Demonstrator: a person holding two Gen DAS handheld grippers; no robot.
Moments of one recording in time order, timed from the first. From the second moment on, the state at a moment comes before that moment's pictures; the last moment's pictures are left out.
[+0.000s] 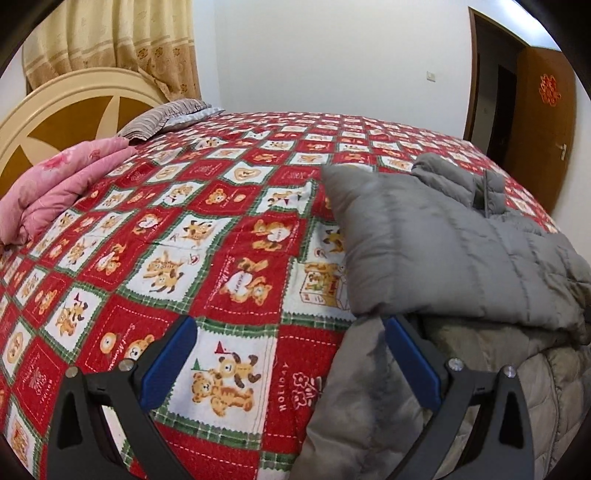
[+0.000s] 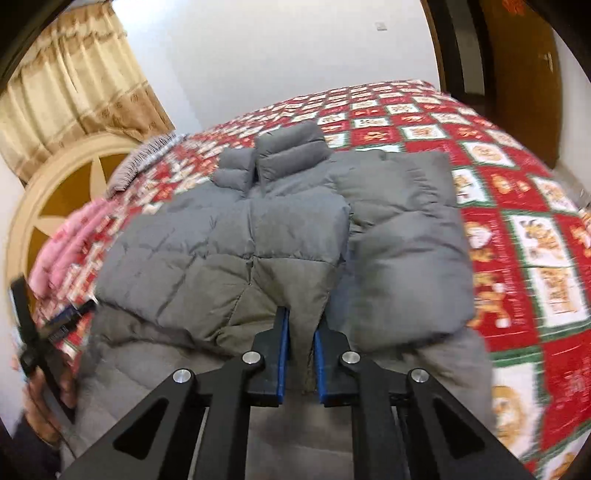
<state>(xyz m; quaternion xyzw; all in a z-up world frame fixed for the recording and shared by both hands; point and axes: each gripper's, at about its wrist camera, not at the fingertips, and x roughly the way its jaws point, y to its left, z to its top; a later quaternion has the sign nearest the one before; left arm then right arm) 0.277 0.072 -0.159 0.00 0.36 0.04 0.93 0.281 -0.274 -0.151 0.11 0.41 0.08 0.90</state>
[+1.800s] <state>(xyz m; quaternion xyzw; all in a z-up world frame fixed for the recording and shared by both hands) 0.388 -0.021 -0.198 0.04 0.43 -0.03 0.90 0.350 -0.213 -0.191 -0.01 0.42 -0.01 0.91</state>
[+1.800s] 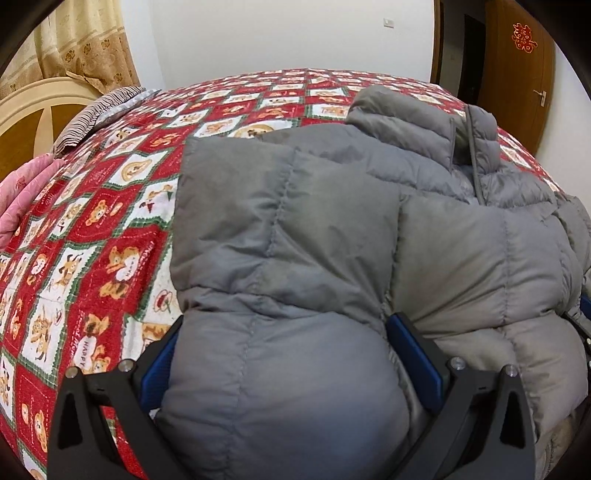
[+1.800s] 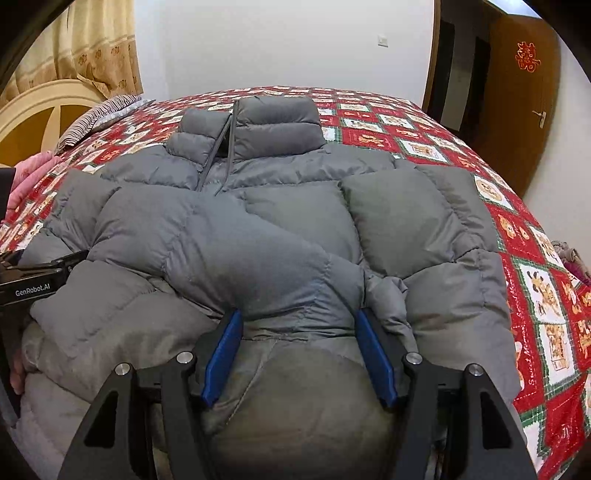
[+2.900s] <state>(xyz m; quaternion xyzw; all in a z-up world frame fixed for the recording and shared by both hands) 0.387 -0.024 -0.197 0.06 0.43 -0.02 0.90 0.349 -0.200 -0.193 -0.05 0.41 -0.03 0.91</state>
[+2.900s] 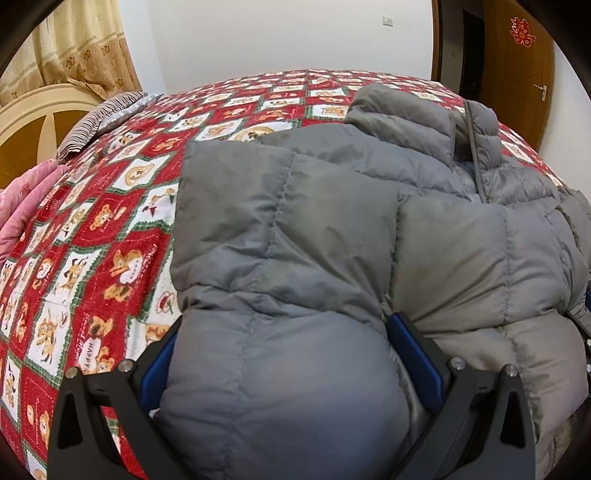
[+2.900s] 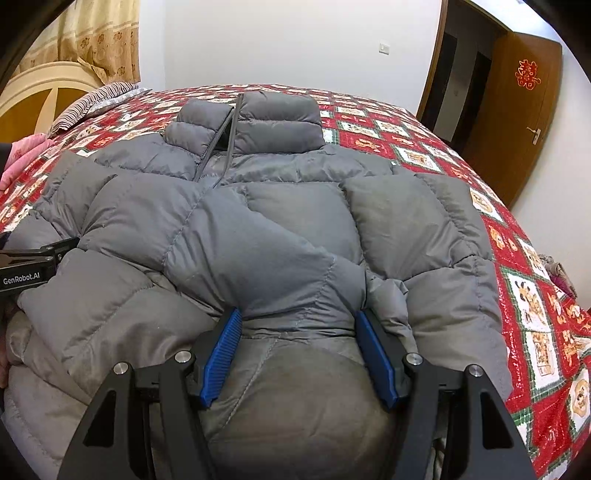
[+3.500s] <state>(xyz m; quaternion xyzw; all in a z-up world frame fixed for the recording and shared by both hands) 0.374 -0.021 -0.114 0.11 0.40 -0.04 0.91 0.348 -0.220 -0.131 -0.02 0.44 0.04 0.90</state>
